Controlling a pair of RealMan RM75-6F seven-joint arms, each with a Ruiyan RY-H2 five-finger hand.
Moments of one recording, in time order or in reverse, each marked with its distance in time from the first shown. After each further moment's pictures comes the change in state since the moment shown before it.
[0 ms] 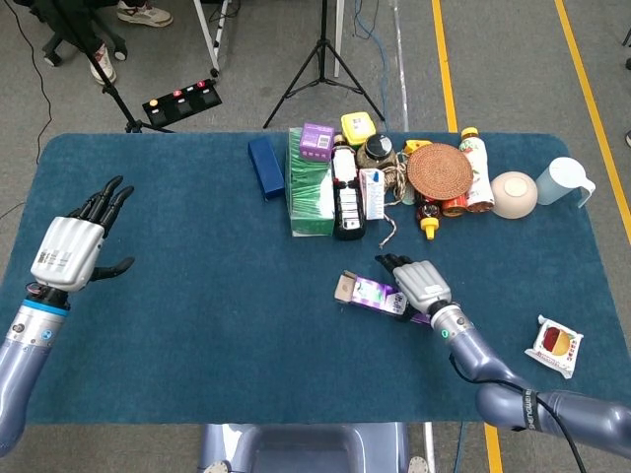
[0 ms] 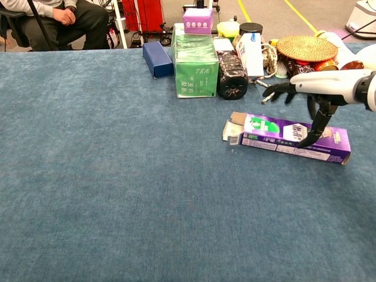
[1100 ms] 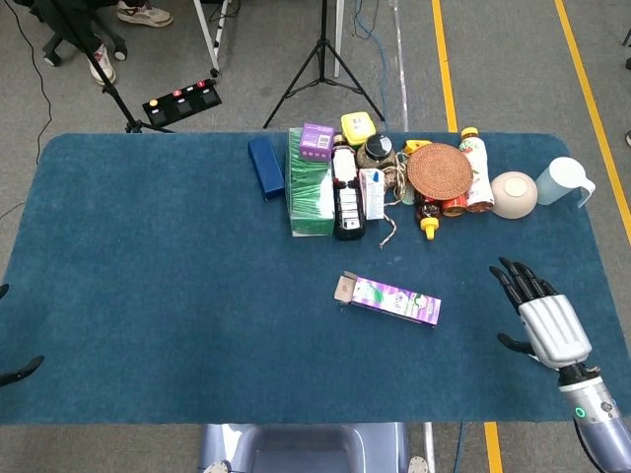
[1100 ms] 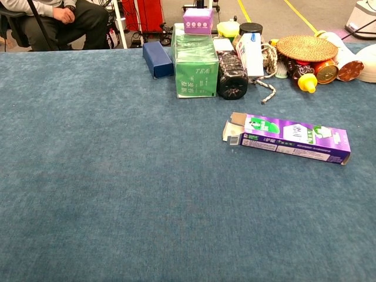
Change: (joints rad) left arm 0.476 0.008 0.200 0.046 0.093 0.321 -0.268; right arm -0.495 0.206 -0.178 0.124 -0.690 0.676 0.359
